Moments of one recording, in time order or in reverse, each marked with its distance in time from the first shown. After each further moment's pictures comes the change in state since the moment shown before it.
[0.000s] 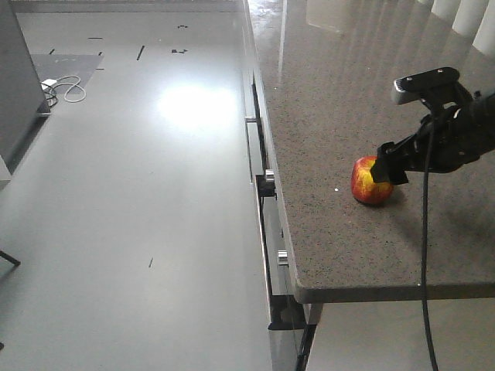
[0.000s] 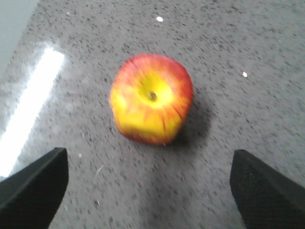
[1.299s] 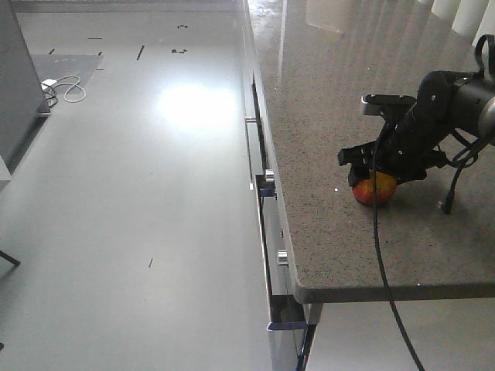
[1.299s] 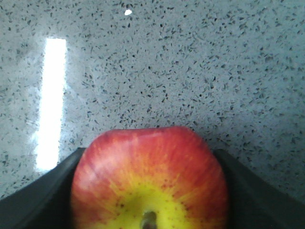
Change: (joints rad) left arm 0.000 0.000 0.000 0.000 0.000 0.000; right arm 0.036 0.361 -0.289 -0.083 0.104 0.388
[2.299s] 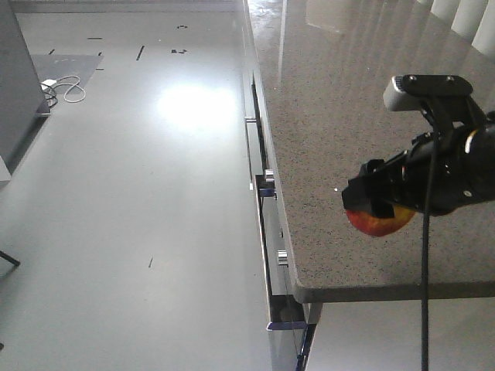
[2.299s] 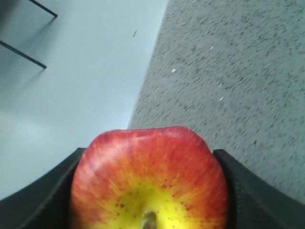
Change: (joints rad) left arm 0.000 0.000 0.000 0.000 0.000 0.000; right arm 0.197 -0.789 0.552 0.149 -0.031 -0.075
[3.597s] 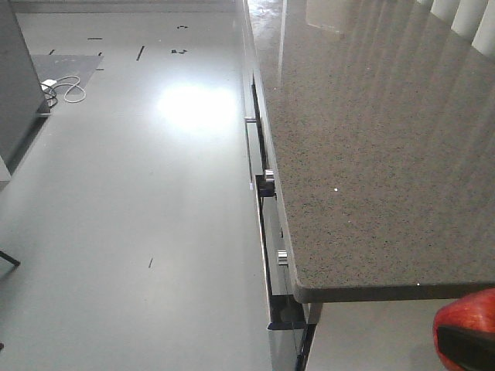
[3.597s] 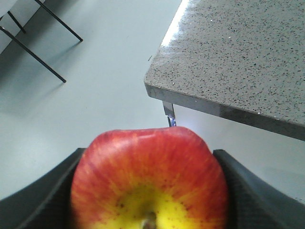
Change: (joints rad) left arm 0.000 0.000 0.000 0.000 0.000 0.000; right arm 0.009 -0.691 0.384 0.002 0.125 0.000
